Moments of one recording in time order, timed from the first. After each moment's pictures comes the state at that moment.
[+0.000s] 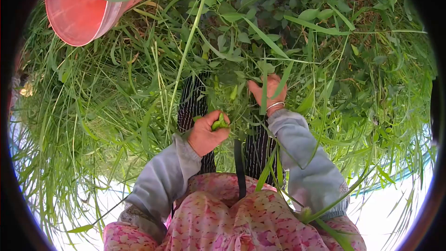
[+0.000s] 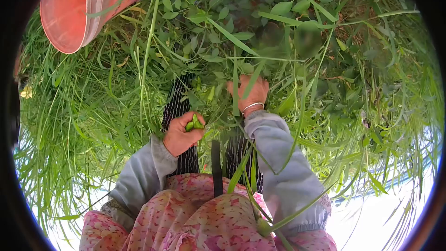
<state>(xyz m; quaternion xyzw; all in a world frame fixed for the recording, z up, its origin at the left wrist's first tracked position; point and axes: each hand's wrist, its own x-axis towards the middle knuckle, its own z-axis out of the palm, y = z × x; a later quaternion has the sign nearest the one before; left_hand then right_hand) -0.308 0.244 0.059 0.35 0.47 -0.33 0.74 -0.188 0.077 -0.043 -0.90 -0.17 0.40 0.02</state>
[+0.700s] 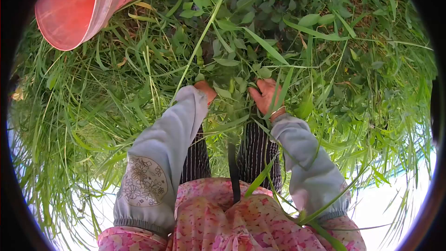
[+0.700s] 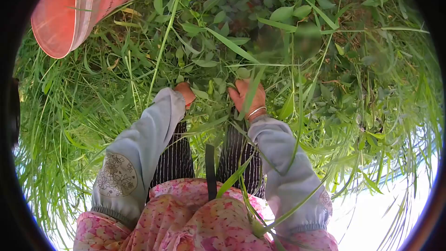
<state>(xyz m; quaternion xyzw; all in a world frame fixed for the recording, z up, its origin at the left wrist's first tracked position) -0.330 0.224 -0.133 0.64 0.14 -0.67 0.35 -0.180 0.052 -0.047 -0.86 -0.23 0.43 0.19</state>
